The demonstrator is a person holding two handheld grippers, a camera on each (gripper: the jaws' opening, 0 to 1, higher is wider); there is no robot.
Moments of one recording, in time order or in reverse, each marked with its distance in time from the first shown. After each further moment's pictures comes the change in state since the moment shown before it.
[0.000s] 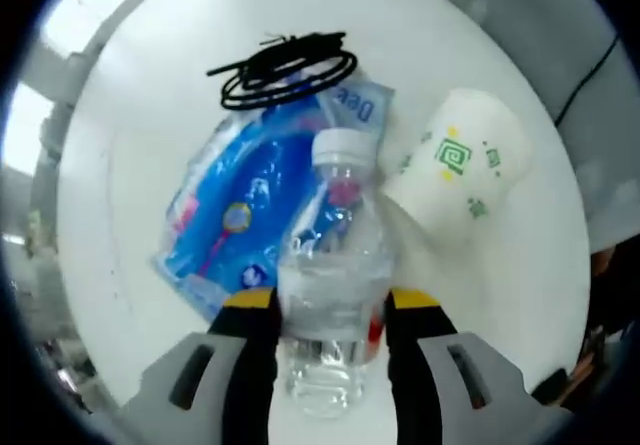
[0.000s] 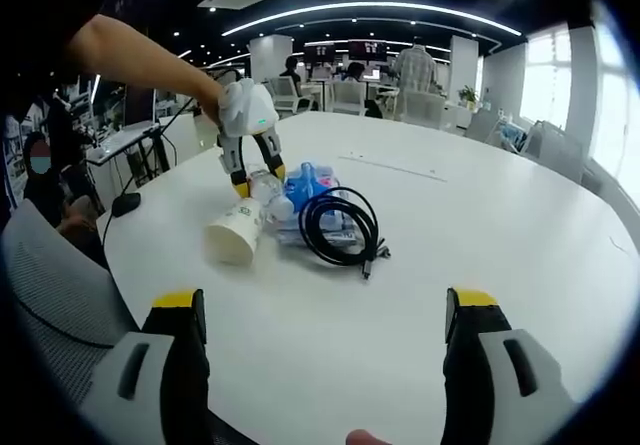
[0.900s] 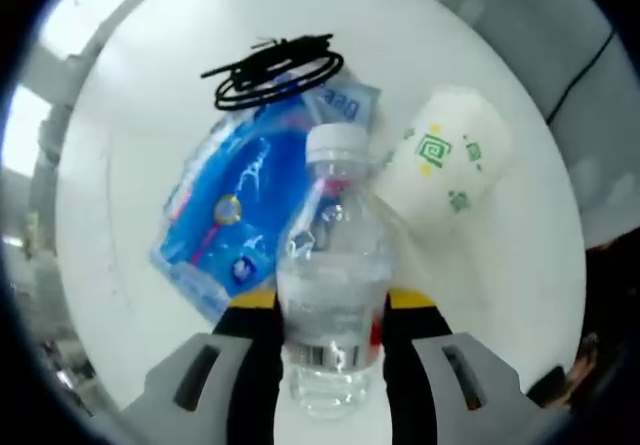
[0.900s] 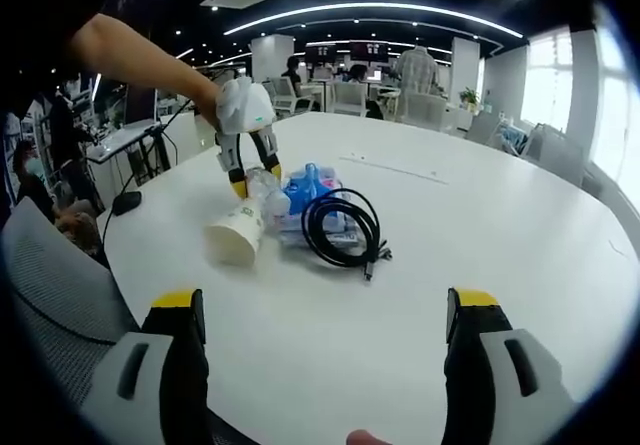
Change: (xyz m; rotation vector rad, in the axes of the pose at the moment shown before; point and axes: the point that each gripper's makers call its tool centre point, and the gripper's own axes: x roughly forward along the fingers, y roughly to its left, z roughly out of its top) left arm -0.013 -0.007 0.000 -0.003 -0.016 -0.006; right arm 0.000 0.000 0.003 -0.014 0.000 0.002
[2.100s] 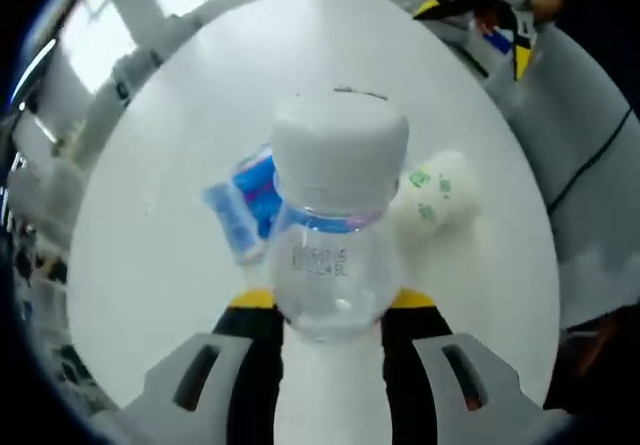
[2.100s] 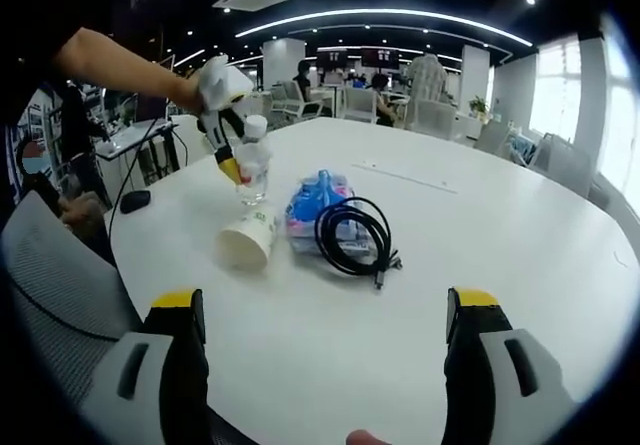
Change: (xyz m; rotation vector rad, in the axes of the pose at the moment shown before) left arm -0.056 -0.022 -0.017 -0.386 -0.256 0.164; right arm 0.000 0.011 0.007 -0.031 -0.028 0.033
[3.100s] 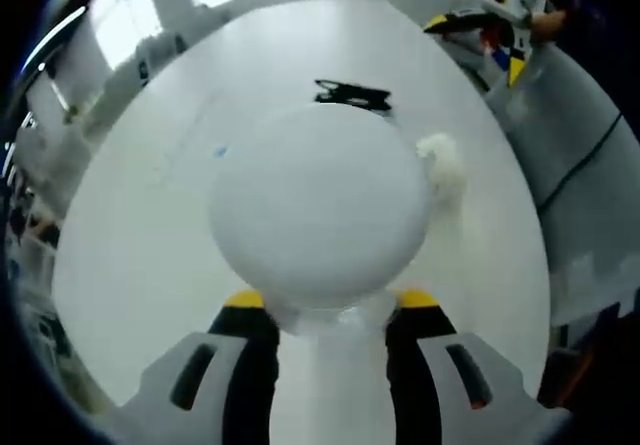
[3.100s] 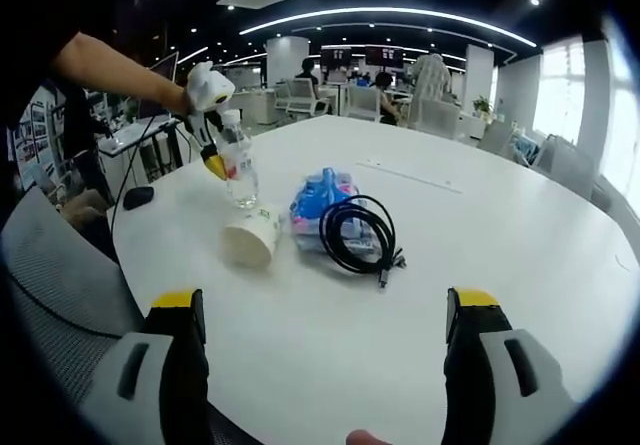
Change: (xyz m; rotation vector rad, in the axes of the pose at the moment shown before) left arm -0.016 -0.008 -0.038 -0.102 -0.044 0.007; right arm -0.002 0.004 -0.003 -0.011 0.011 0.013
